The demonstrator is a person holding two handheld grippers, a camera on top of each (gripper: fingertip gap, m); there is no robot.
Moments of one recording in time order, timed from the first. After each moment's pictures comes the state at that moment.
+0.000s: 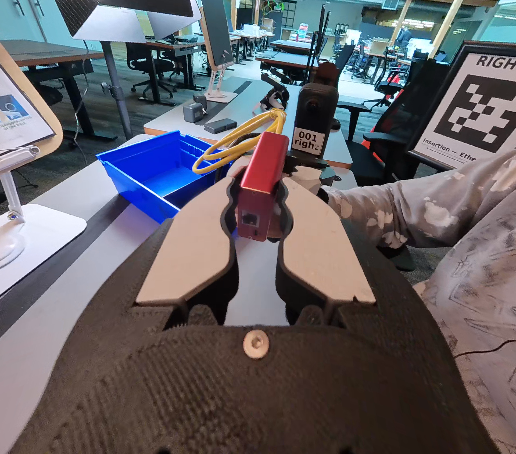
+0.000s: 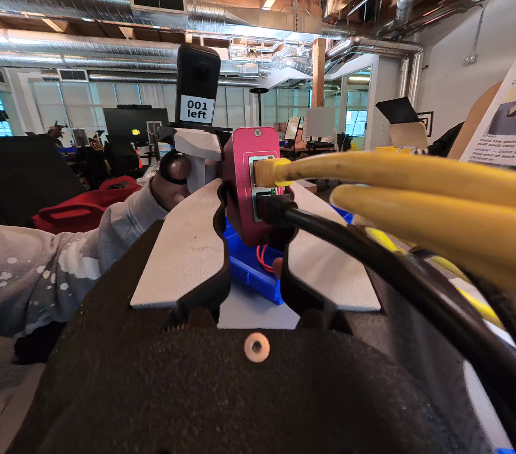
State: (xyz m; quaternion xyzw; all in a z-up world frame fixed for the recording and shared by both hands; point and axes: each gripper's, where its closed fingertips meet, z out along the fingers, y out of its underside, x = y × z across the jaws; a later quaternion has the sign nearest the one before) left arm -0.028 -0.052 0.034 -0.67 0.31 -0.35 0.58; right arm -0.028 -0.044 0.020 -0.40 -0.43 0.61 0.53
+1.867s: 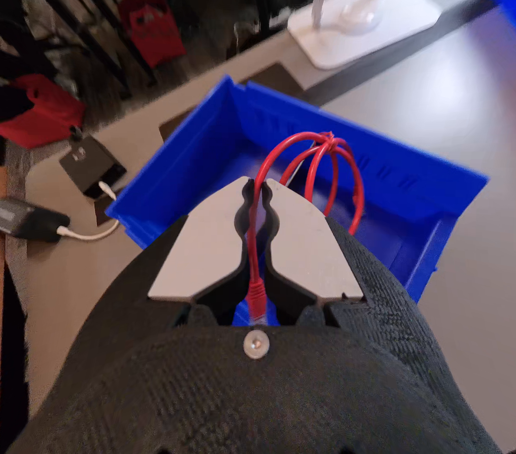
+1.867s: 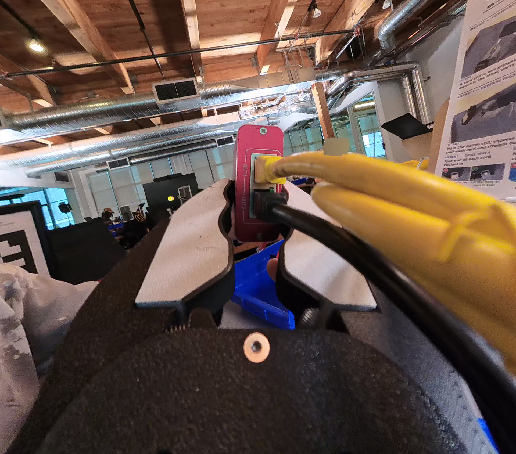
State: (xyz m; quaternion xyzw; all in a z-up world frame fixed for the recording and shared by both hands) left arm -0.351 -0.025 -0.073 -0.88 0.06 0.07 0.47; right arm 0.027 0.013 0.056 -0.39 -0.32 0.71 0.49
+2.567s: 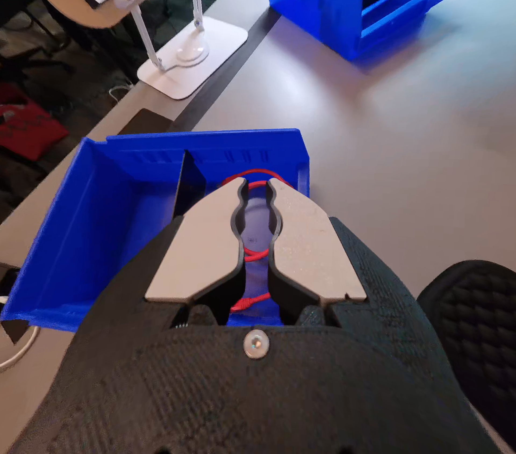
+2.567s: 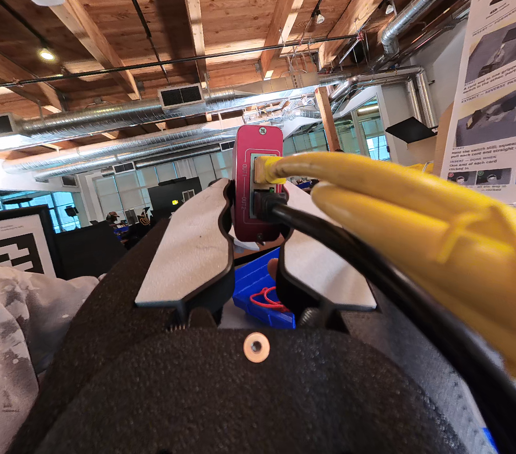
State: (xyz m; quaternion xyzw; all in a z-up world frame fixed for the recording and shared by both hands) left arm -0.253 -0.075 -0.070 -0.84 0.29 -0.06 0.46; right arm 0.030 0.011 0.061 -0.39 -0.31 0.72 0.49
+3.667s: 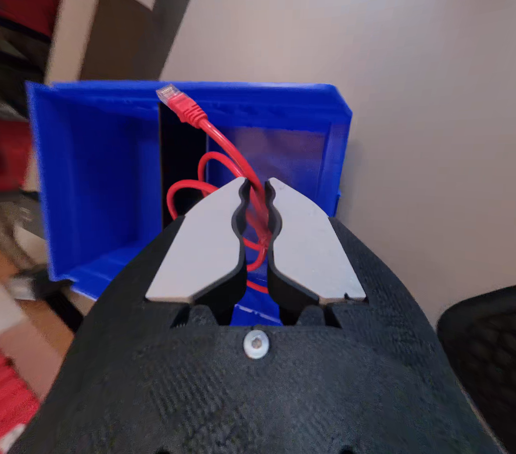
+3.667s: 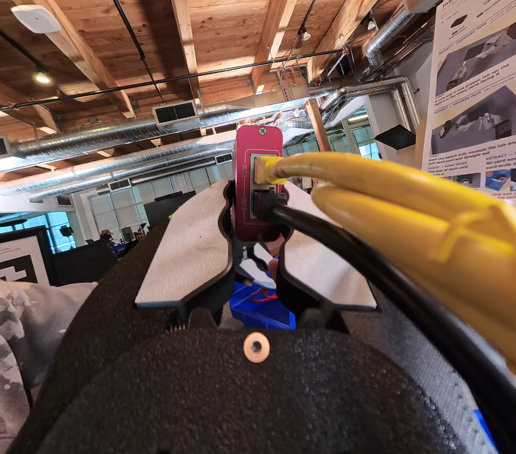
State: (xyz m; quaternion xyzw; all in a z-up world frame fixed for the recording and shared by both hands) left arm -0.240 -0.042 -0.134 -0.91 0.31 0.11 0.24; right arm 0.046 0.030 0.067 -0.39 -0.28 0.72 0.49
